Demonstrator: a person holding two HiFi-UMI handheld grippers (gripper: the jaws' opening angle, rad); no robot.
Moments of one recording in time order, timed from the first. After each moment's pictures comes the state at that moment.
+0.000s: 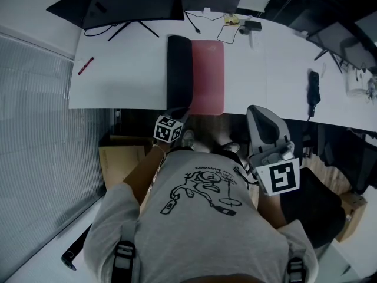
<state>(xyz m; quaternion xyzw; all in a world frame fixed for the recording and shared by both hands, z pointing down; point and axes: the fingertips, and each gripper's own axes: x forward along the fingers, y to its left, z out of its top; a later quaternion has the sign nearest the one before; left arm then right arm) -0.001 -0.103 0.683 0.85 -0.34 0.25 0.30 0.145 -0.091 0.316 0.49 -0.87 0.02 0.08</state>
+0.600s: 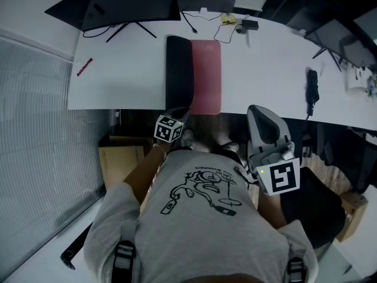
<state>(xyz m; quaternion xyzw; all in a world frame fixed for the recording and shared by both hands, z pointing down) 0.018 -0.101 0.680 0.86 -0.34 0.25 0.30 0.165 -0.086 0.315 0.49 -0.87 0.02 0.07</state>
